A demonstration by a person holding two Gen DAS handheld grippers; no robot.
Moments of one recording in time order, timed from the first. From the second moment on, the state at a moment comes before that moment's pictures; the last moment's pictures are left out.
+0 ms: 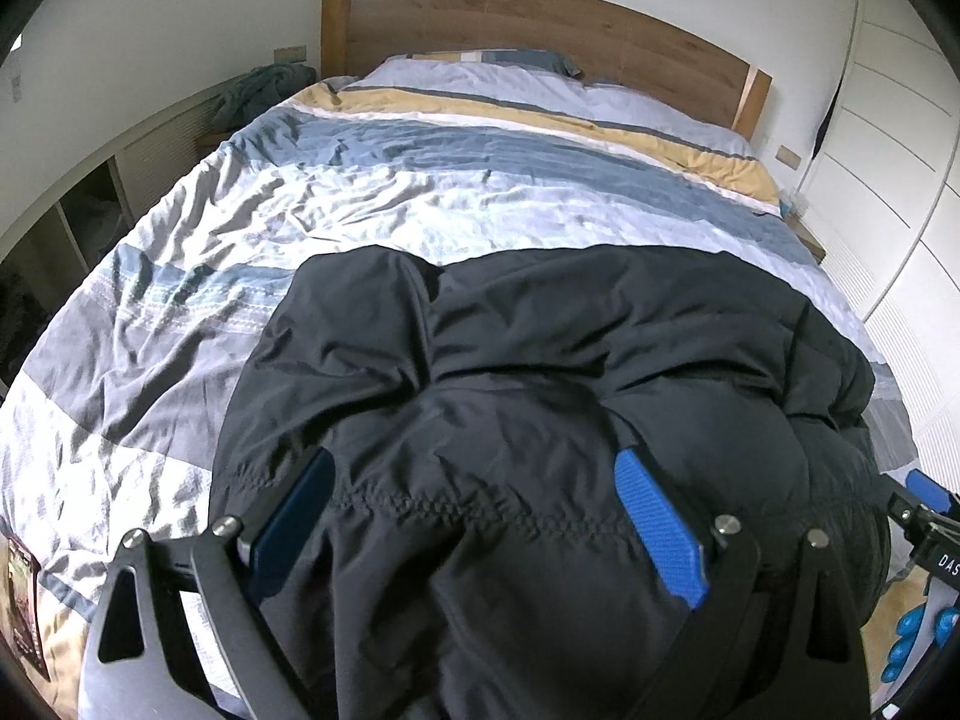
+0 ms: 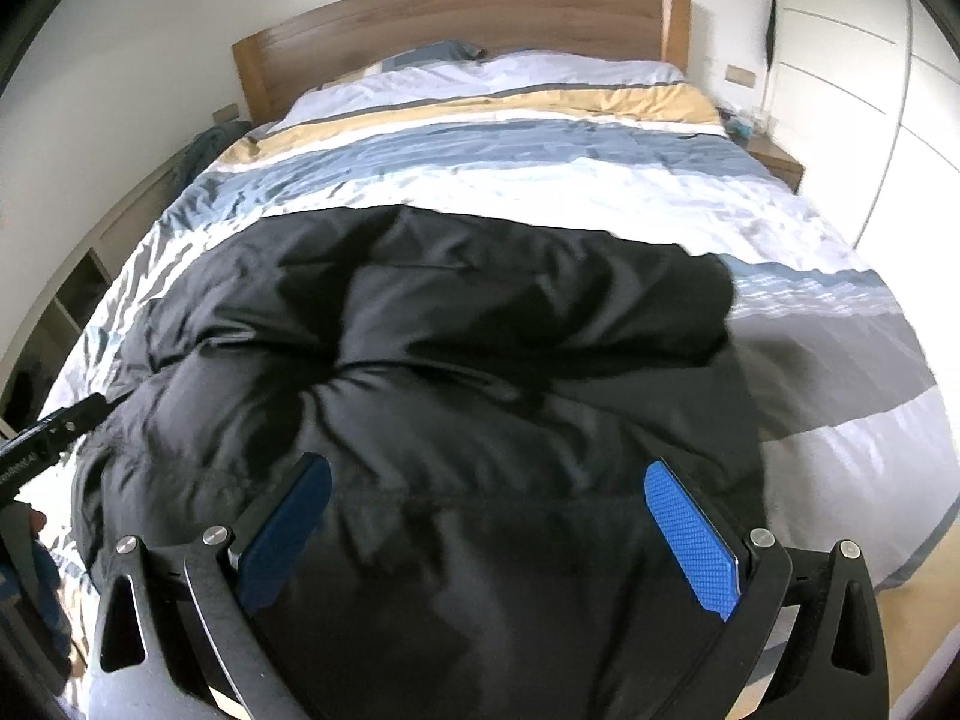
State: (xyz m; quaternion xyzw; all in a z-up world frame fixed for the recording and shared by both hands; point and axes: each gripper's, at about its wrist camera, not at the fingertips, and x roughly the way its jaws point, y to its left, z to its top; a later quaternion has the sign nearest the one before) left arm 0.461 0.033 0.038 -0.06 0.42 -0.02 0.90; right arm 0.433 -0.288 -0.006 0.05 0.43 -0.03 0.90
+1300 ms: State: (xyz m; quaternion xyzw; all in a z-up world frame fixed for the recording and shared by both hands) left arm 0.517 0.222 -0.134 -0.42 0.55 -0.21 0.70; right arm 0.478 -0.483 -0.167 0.34 0.56 0.08 0.75
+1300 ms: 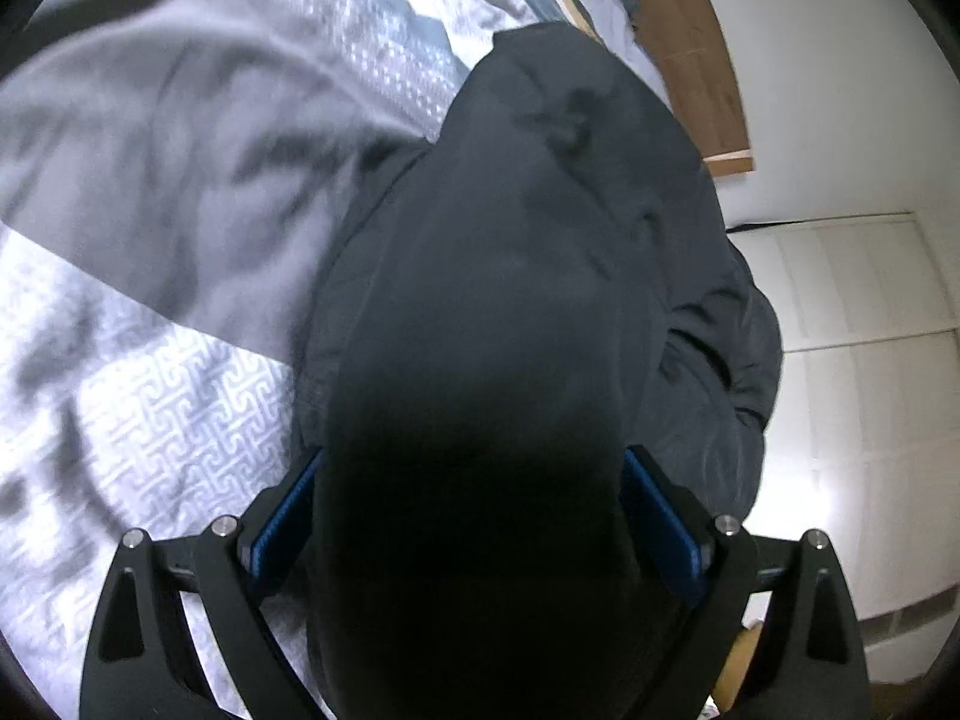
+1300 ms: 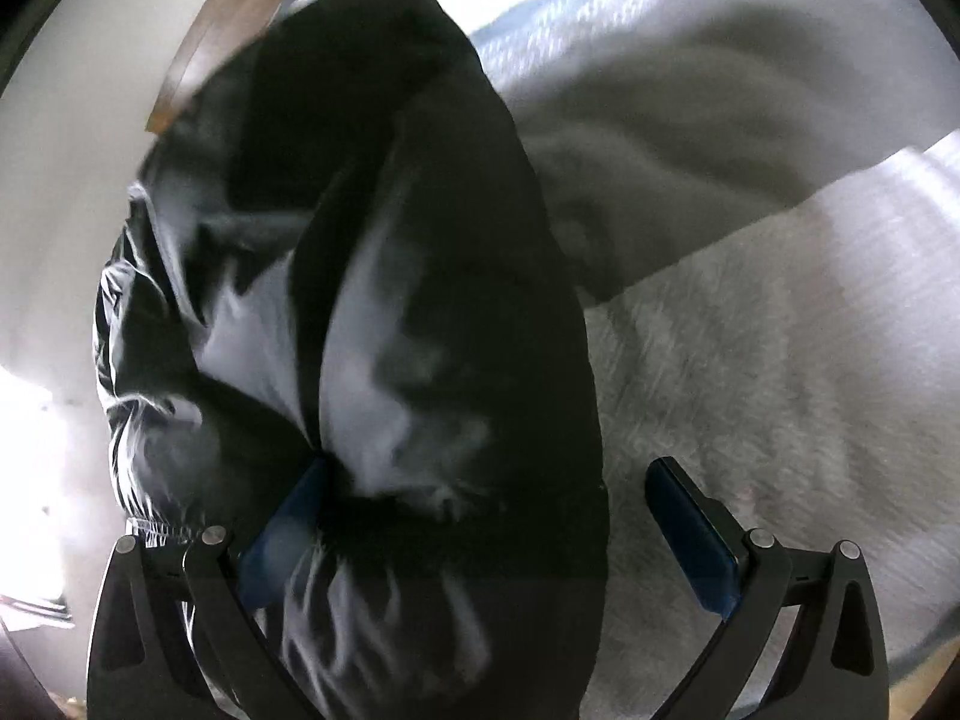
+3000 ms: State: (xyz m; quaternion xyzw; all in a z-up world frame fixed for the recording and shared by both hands) left arm 0.533 0.171 -0.165 -0.42 0.53 -0.26 0.69; right arm 0.544 -0.394 -0.193 0.36 0.59 0.15 0.71
